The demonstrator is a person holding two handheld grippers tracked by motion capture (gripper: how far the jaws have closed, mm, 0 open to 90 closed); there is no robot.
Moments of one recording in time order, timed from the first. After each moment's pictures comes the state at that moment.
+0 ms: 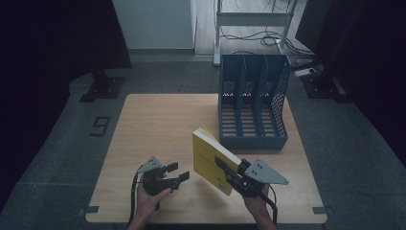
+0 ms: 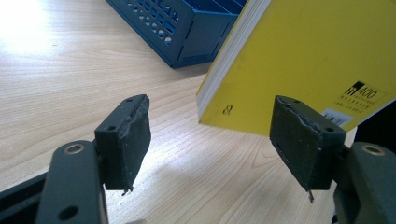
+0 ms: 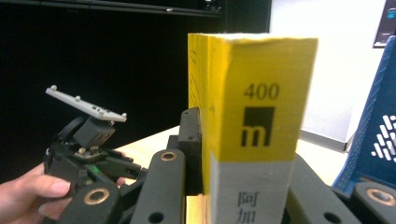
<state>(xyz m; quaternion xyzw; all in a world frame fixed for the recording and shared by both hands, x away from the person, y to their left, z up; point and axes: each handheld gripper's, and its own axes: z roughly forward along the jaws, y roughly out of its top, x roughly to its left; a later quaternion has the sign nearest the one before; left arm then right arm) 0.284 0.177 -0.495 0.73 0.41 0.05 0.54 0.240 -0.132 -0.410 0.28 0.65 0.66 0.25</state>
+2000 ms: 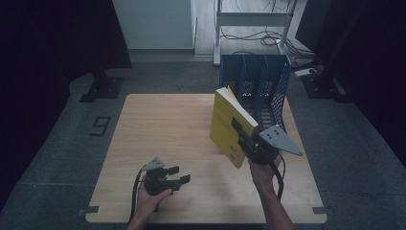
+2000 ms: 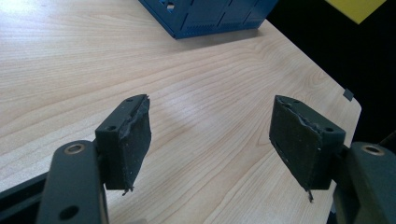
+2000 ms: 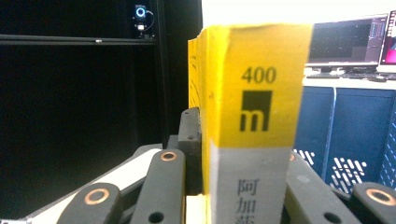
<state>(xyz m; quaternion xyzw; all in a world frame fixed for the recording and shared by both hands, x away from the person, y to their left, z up) 0.289 0.174 -0.504 0.76 0.42 0.01 0.50 0.287 -0.151 -0.347 0.36 0.59 0.64 0.33</state>
